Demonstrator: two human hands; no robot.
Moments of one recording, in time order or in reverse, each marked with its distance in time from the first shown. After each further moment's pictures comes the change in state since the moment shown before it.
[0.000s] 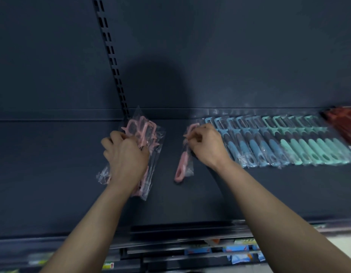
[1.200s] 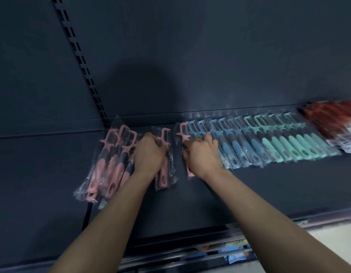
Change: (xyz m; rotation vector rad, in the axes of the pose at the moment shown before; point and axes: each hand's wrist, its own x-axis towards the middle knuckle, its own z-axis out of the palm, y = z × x) left_hand 0.022 0.065 0.059 -0.333 -0.120 0.055; right_hand -0.010 0.021 -0.011 -0.550 -0.056 -0.024
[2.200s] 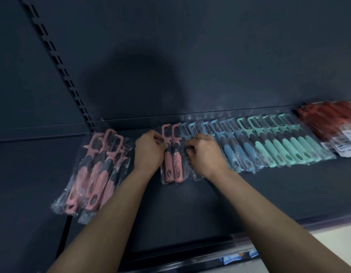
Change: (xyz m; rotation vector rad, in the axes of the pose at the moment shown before) left_hand 0.015 0.018 0.024 -0.115 -0.067 0.044; right_hand 0.010 0.038 -0.009 0.201 -0.012 0.009
